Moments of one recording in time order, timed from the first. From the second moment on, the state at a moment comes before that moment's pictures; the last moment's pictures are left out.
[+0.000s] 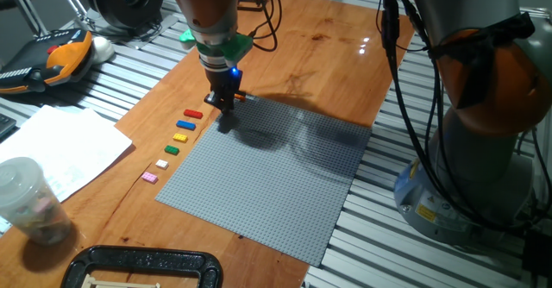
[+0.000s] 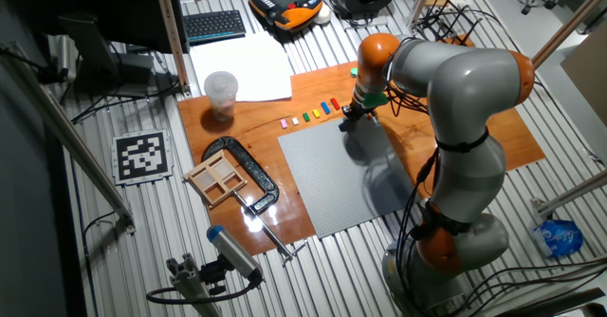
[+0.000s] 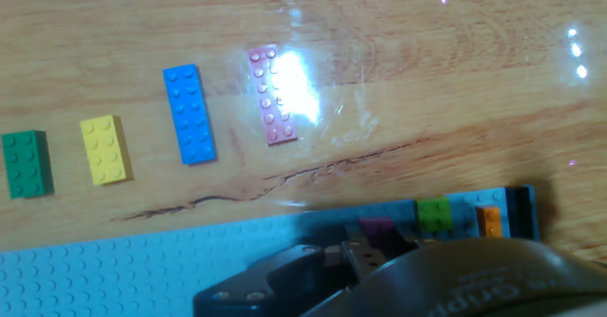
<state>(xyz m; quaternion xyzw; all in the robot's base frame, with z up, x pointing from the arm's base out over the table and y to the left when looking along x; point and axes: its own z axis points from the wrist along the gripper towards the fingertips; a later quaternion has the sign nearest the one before) 0.548 -0.023 0.032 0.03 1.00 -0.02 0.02</state>
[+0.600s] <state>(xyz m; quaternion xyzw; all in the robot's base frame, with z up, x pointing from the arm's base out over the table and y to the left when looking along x) 0.548 -0.025 0.029 0.03 1.00 -0.02 0.01</state>
